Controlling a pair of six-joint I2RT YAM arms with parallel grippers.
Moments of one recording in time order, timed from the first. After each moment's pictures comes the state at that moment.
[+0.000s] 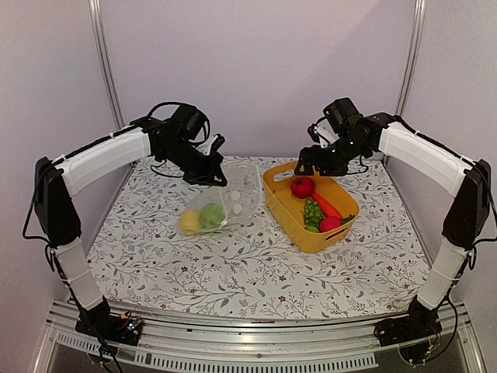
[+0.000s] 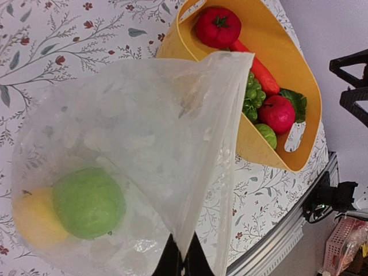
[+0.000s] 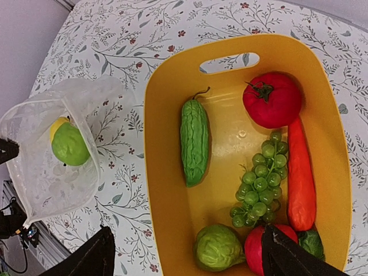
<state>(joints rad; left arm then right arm) -0.61 1.81 1.70 -0.85 0.31 -0.39 0.55 1.77 1.71 -0.86 -0.16 0.32</state>
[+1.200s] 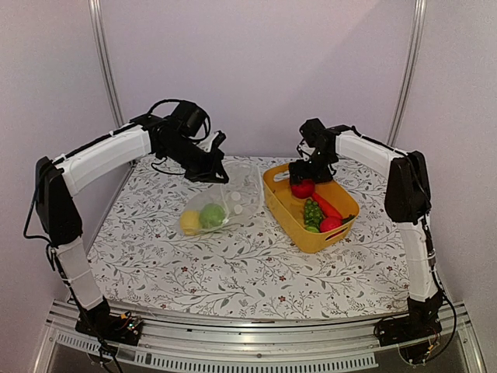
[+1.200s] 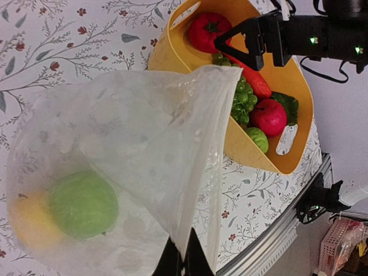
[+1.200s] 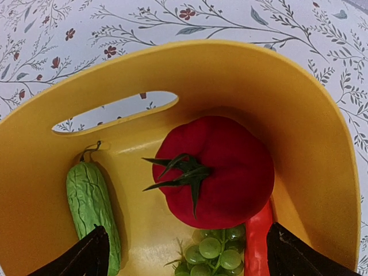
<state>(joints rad) -0.61 1.83 1.74 -0.86 0.33 -0.40 0.47 2.31 2.13 -0.93 0.01 0.26</state>
